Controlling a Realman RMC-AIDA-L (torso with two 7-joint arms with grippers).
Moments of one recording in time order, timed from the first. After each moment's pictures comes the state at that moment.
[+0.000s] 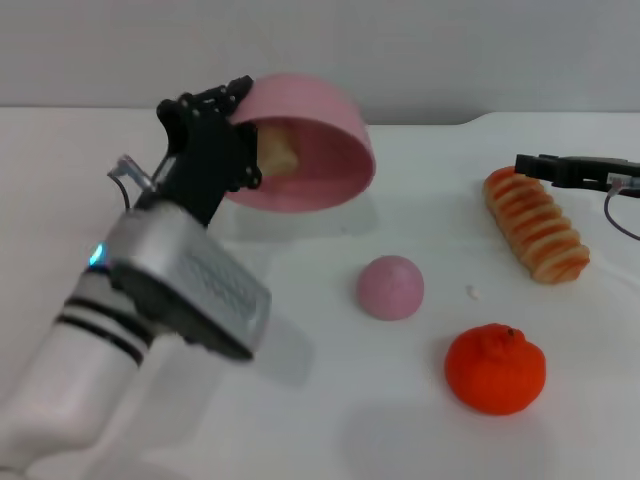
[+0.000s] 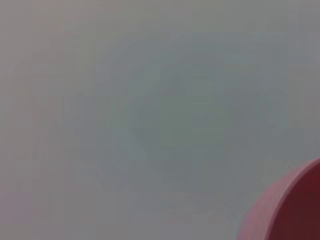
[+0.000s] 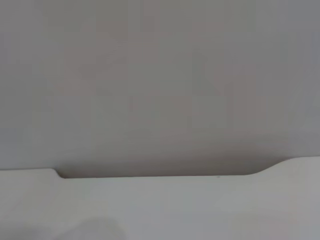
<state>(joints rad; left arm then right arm) -0.13 -2.08 2.28 1.05 2.46 -0.70 -1.86 0.53 2.07 -0.87 -0.74 -2.00 -0.95 2.03</state>
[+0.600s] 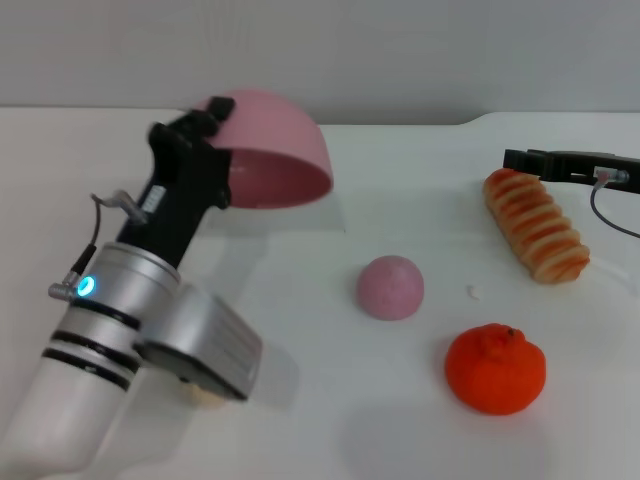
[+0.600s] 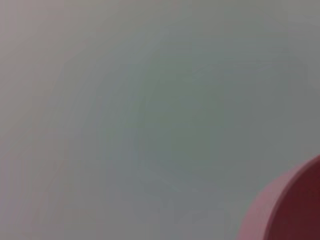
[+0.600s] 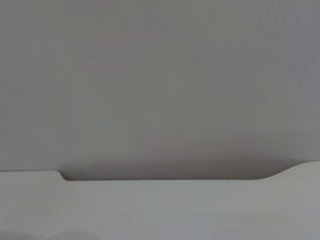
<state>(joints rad) -0.23 -2.08 2.43 0.78 2.35 -1.02 -1.57 0.56 2.07 -0.87 -0.71 -2.00 -0.92 2.03</state>
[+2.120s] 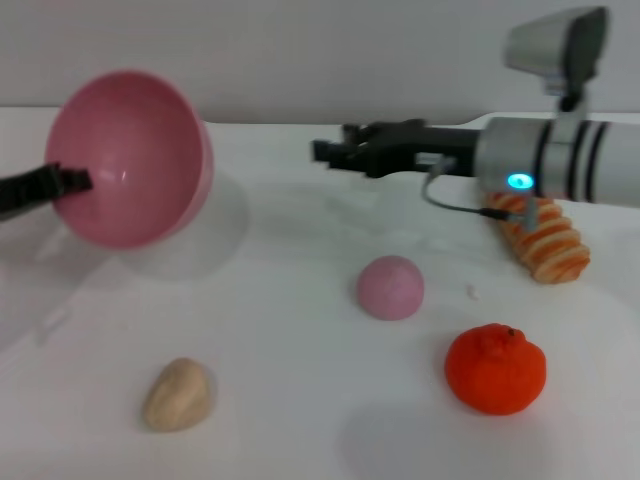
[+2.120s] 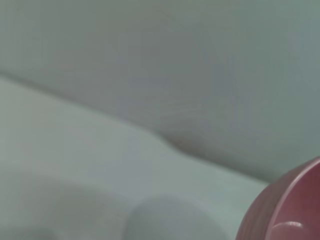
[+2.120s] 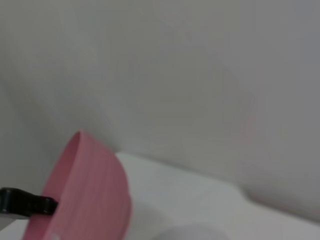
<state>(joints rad) -0.22 -2.05 1.10 1.21 2.02 1.01 -2.57 0.82 2.08 -1.17 -0.39 -1.53 -0.95 1.60</state>
